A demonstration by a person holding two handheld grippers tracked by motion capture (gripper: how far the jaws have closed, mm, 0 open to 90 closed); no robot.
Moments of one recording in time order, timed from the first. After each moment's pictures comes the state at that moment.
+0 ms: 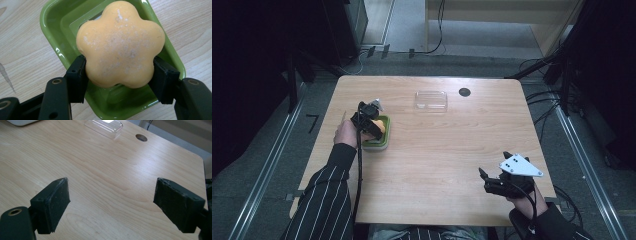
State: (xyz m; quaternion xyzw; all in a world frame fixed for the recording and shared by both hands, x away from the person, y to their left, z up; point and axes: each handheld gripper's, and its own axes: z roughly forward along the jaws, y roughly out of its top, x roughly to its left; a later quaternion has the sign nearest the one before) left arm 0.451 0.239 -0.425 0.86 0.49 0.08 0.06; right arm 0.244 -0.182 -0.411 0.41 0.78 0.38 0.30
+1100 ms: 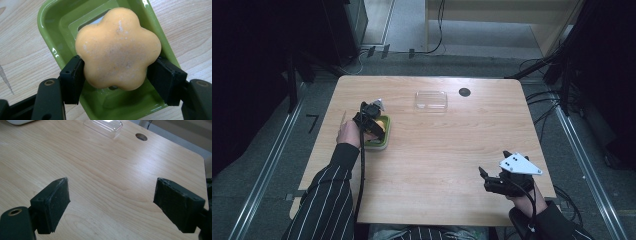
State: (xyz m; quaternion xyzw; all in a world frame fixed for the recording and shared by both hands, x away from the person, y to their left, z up) left arm 0.454 0.233 -0.429 0.86 0.50 0.09 0.05; right arm 0.248 -0.183 -0.413 0.41 0.78 0.38 0.30
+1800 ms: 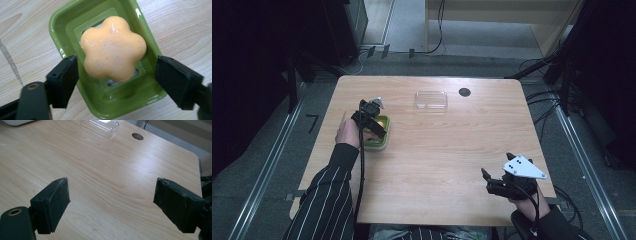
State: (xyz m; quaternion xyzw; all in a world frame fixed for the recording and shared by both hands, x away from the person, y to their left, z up) left arm 0.446 0.231 -0.413 0.86 0.50 0.11 0.06; right arm 0.239 -0.187 -0.410 0.42 0.77 0.38 0.31
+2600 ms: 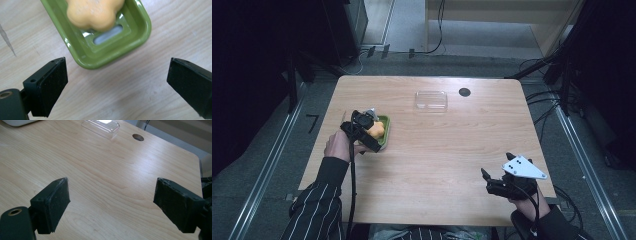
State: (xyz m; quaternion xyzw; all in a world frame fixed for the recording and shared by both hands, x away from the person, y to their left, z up) left arm 0.395 0.239 -0.403 0.87 0.49 0.09 0.04; right arm 0.239 -0.187 -0.410 0.42 0.77 0.38 0.31
